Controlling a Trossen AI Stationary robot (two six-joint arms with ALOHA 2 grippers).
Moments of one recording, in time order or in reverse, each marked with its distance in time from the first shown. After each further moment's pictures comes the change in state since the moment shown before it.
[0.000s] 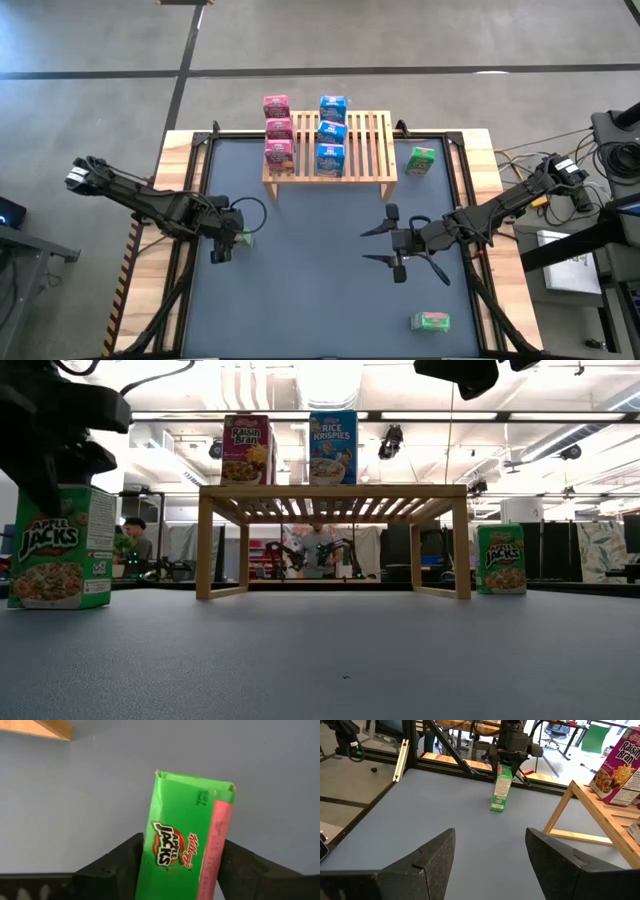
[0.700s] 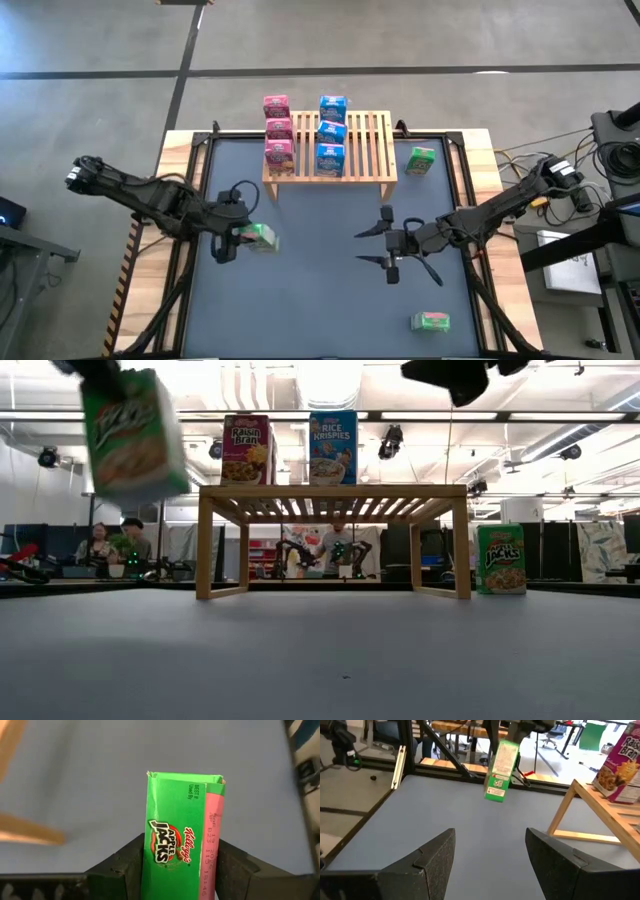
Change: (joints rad) left arm -0.001 0.008 0.247 0.149 -0.003 0.090; right arm -0.015 0.071 0.000 0.097 0.003 0.034
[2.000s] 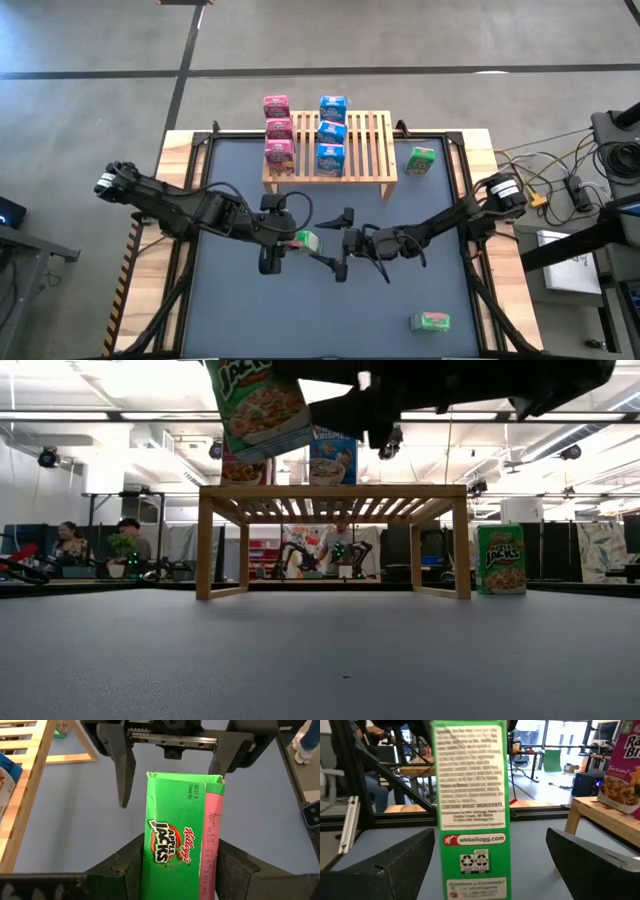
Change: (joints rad) left arm 0.003 0.461 0.416 0.083 -0.075 0.176; right arm -0.111 0.547 0.177 0.620 0.062 0.015
